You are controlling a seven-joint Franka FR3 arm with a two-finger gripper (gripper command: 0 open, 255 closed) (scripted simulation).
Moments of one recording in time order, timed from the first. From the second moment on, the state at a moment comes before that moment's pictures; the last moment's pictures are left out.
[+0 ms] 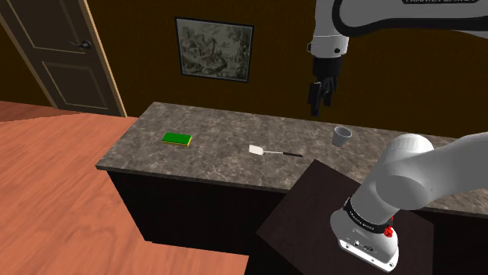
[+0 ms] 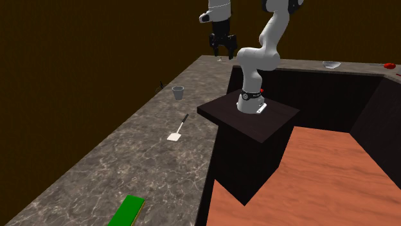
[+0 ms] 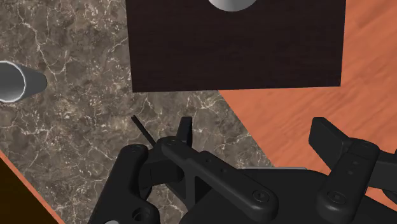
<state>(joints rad) -0.01 -0.75 -0.07 -2.46 -0.05 1.47 -0.02</state>
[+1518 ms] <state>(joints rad) 0.02 -0.23 -0.38 -2.66 -0.22 2.33 -0.56</state>
